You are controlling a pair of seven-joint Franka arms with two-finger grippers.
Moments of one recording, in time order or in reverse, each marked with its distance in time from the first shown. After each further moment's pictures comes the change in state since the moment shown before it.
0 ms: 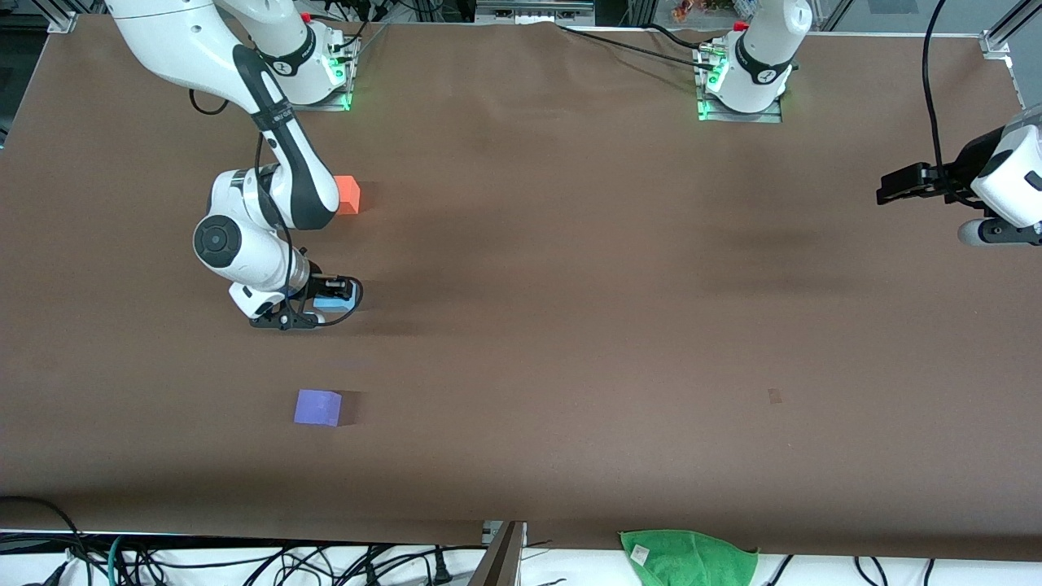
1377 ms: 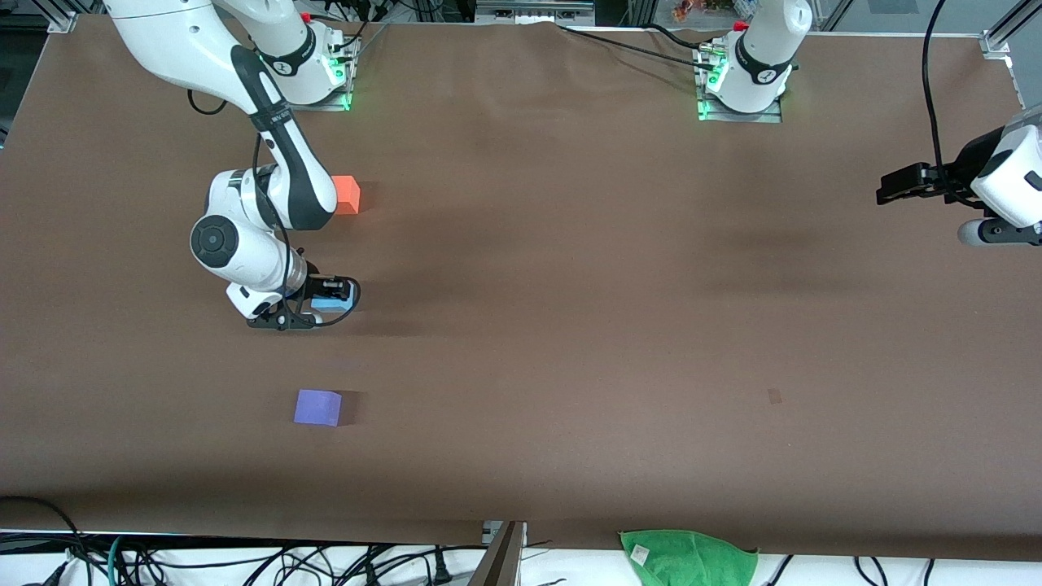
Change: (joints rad) left arm 0.000 0.000 0.000 0.000 0.000 0.000 0.000; right arm -0.002 0.000 -0.007 -0.001 0.000 0.001 -0.010
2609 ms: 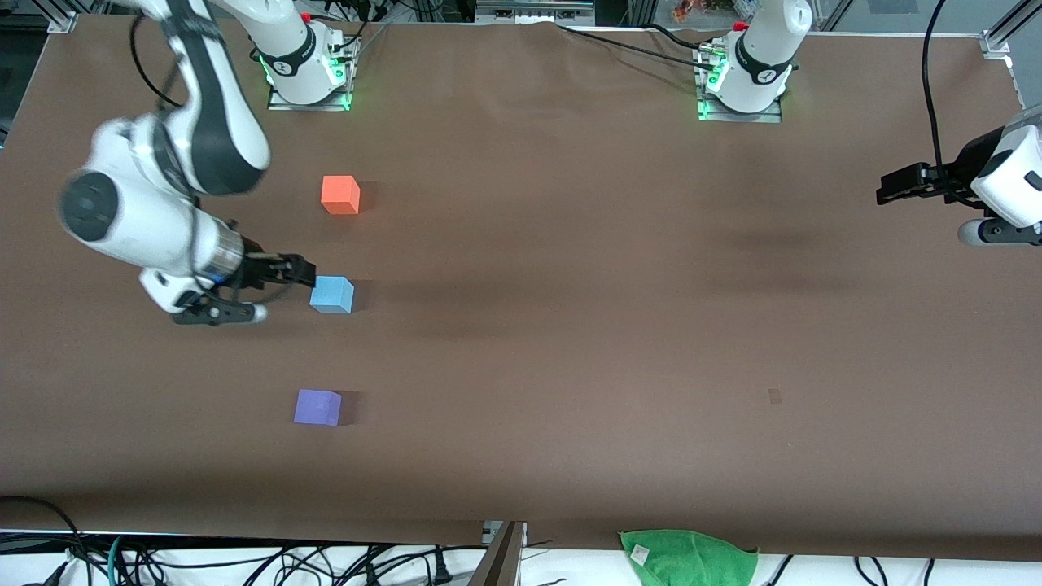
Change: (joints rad) left arm 0.000 0.000 0.000 0.000 0.000 0.000 0.000; right arm 0.001 -0.226 -0.059 0.306 -0.008 -0.515 -0.014
